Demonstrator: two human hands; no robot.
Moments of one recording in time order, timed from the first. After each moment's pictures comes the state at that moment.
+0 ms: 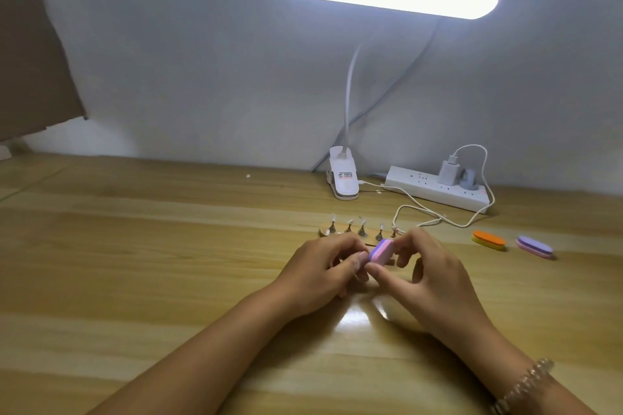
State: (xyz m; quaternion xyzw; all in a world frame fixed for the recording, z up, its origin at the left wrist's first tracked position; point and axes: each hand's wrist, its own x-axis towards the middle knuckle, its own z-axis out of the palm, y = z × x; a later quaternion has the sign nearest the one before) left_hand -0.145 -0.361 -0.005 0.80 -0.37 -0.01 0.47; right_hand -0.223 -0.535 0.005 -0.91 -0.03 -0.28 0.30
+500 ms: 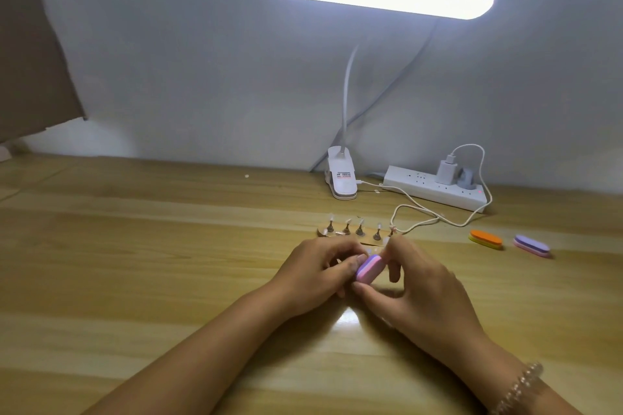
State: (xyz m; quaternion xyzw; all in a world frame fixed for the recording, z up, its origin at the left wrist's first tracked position) left_hand -0.143 -0.360 -0.007 0.79 -0.38 -0.02 0.48; right_hand -0.232 -0.525 0.000 -0.94 -0.04 -0.27 0.21
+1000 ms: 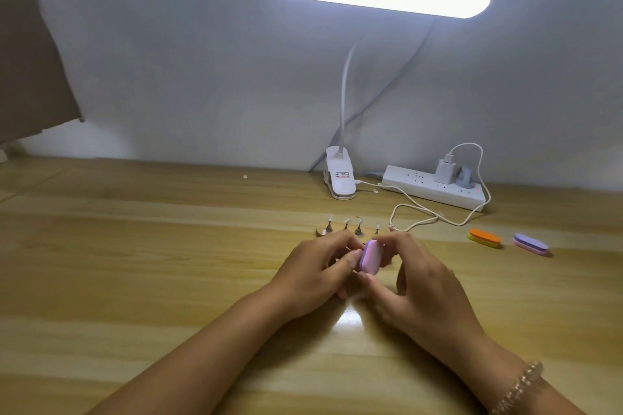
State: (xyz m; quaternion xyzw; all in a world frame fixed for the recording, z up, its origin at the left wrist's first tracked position) left_hand -0.145 -0.361 -0.007 0.80 -0.37 0.00 0.47; right_hand -0.228 -0.525 -0.001 -0.92 -0.08 -0.29 0.24
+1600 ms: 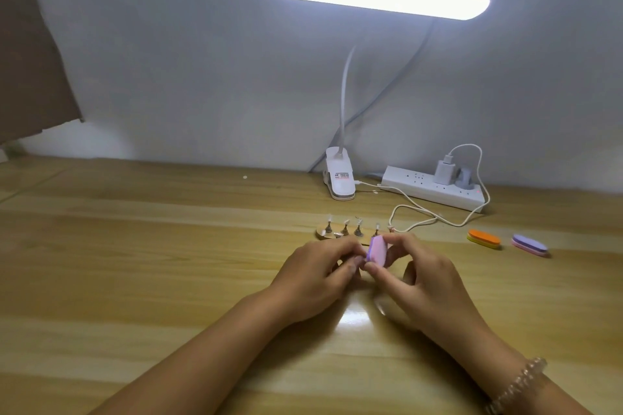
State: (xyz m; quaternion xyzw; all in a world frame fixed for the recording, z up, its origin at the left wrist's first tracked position) left_hand -0.148 -0.363 -0.005 0.83 -0.38 0.03 0.40; right_hand -0.219 -0.537 -0.001 -0.90 -0.06 -0.27 0.34
